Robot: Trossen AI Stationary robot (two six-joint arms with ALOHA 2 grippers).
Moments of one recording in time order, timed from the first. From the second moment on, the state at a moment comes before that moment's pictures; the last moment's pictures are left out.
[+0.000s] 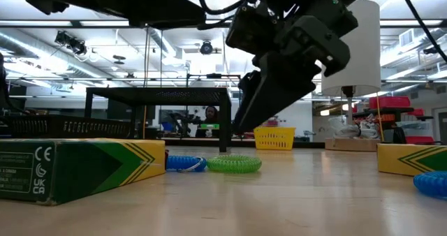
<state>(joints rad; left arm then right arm) -0.40 1.45 0.59 0.72 -0.54 0.31 0.23 1.90 1.11 -0.12 -0.07 0.03</state>
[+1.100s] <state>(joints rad) -0.56 1.29 0.17 1.10 -0.79 0.24 0.25 2.01 1.12 -0.04 0.02 0.09</state>
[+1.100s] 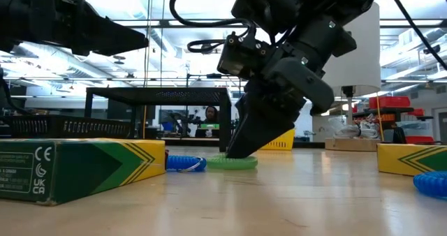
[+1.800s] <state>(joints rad) -0.56 1.29 0.17 1.09 -0.78 0.24 0.34 1.79 1.11 0.04 0.33 -0.05</state>
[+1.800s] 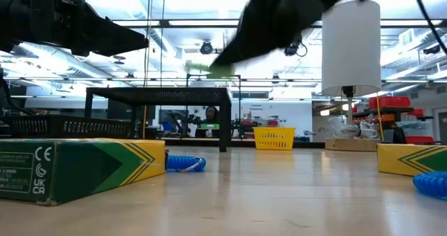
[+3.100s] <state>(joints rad) -0.54 1.29 0.17 1.09 -0.75 0.23 -0.55 1.49 0.74 0.39 0.23 -0.23</state>
